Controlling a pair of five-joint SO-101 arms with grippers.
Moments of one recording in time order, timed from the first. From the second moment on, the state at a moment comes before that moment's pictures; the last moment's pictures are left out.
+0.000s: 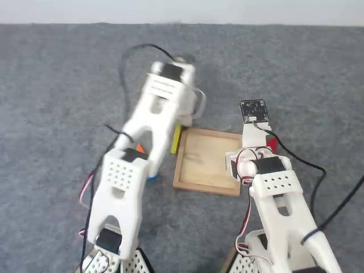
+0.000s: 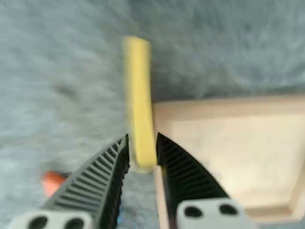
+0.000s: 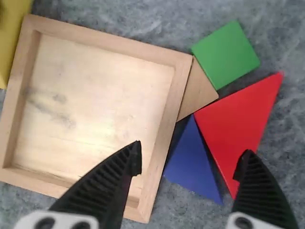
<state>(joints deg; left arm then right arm) 15.8 47.3 -38.7 98.7 14.7 -14.5 -36.5 60.7 49.4 -6.0</state>
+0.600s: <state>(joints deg) 12.7 49.9 -38.5 98.8 14.7 -14.5 -36.5 60.7 49.4 -5.9</state>
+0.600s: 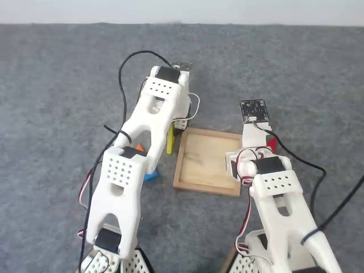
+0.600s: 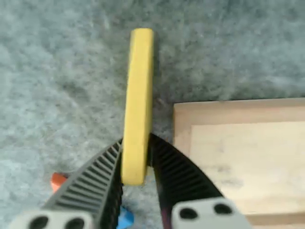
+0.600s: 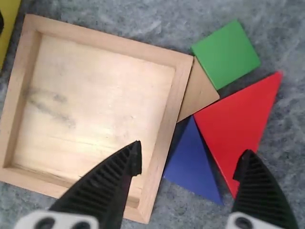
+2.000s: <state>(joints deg) 29.0 -0.8 34.1 58.0 14.0 -8.2 -36.5 58.1 49.4 -5.9</state>
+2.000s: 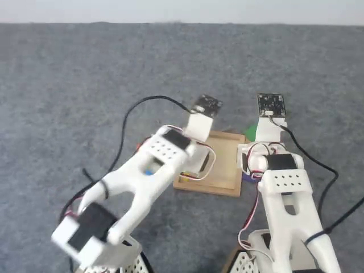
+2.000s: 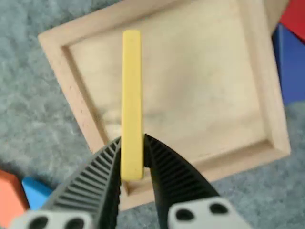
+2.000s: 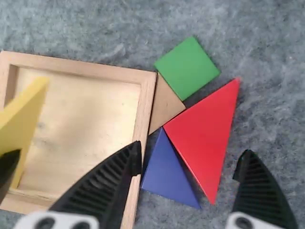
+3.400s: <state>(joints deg) 5.4 -24.6 30.8 66.2 13.7 -10.0 -36.5 58.1 49.5 -3.7</state>
